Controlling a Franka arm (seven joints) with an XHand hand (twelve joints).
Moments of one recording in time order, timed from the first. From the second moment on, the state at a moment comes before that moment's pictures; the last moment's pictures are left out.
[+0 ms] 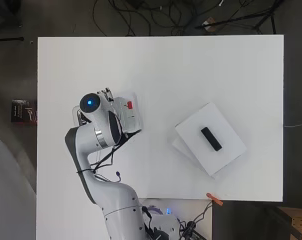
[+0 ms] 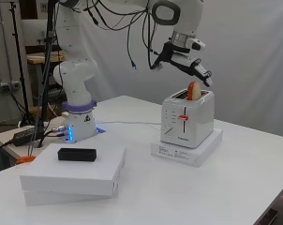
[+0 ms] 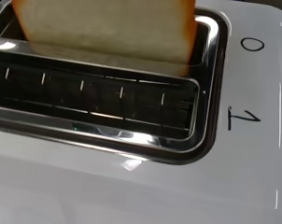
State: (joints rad) arm 0.40 -0.10 -0.05 -2.07 -0.04 1.74 -0.91
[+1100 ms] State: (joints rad) arm 0.29 0.19 -0.35 -2.06 0.17 1.96 -1.23
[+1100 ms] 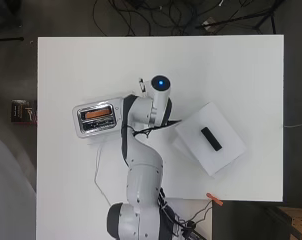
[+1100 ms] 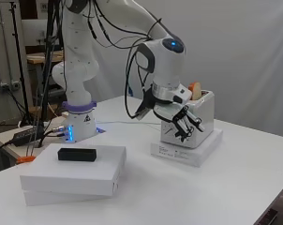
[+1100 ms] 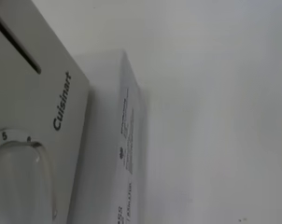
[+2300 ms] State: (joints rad) arm 0.19 0.38 -0.29 -1.96 0.22 1.91 -1.29
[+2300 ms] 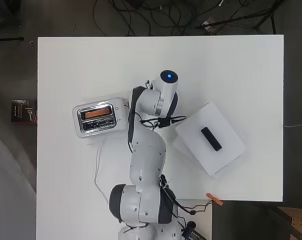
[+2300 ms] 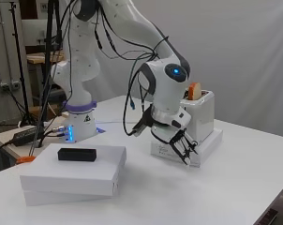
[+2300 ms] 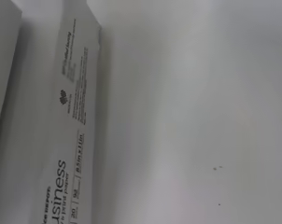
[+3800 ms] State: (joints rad) arm 0.19 0.14 -0.10 -2.12 0.15 1.88 -1.31
